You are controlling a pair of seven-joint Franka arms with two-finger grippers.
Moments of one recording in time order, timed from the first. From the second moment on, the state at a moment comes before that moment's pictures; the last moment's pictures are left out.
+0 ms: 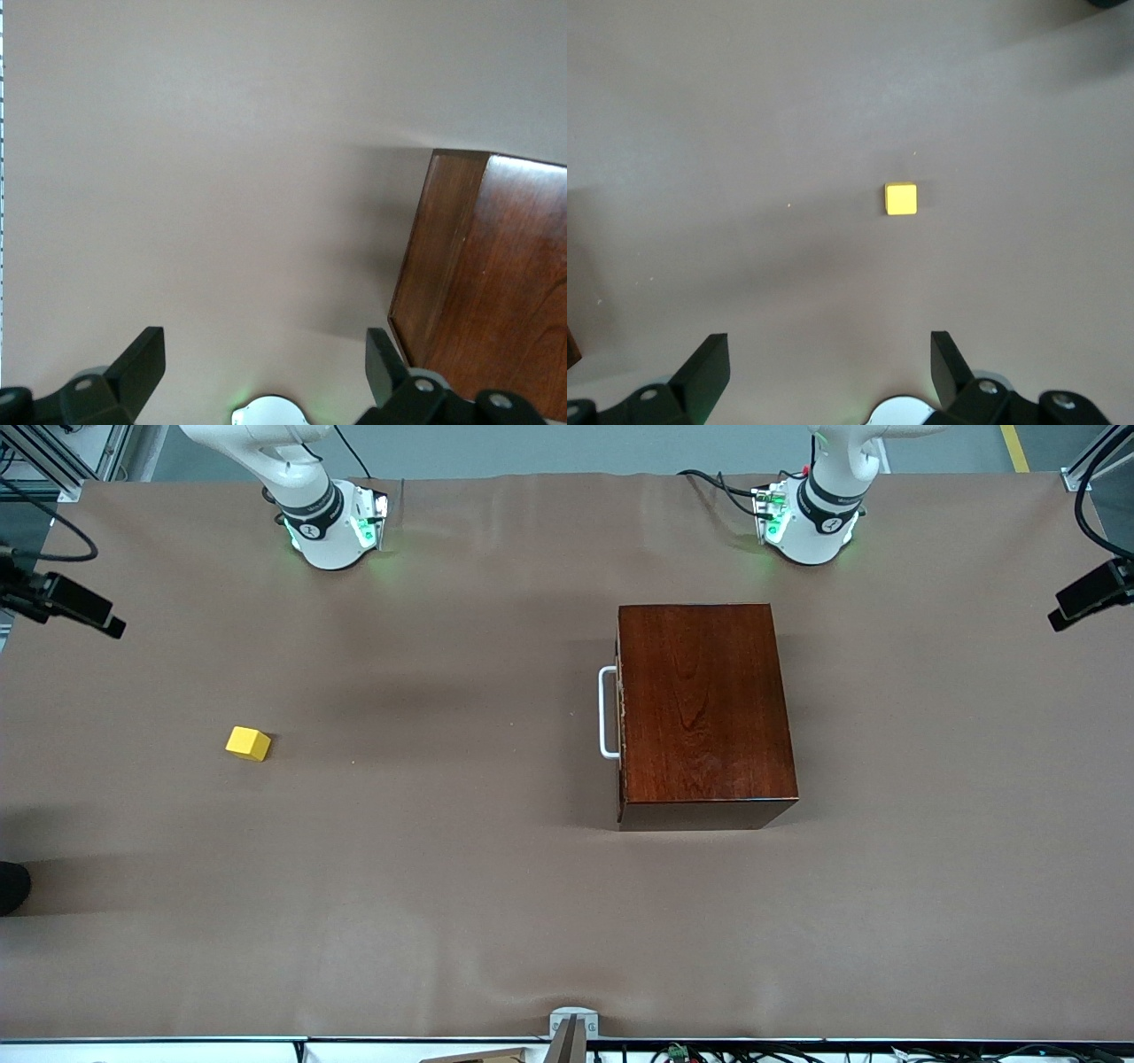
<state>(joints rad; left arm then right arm) 0.00 0.02 0.01 -1.36 0.07 1.33 -0.16 0.03 -0.01 -0.09 -1.49 0.03 1.40 0.18</state>
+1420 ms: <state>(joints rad) -0.01 -0.14 -0.09 -1.60 0.04 1.44 -0.07 0.03 0.04 -0.07 -1.41 0.02 1.38 0.16</state>
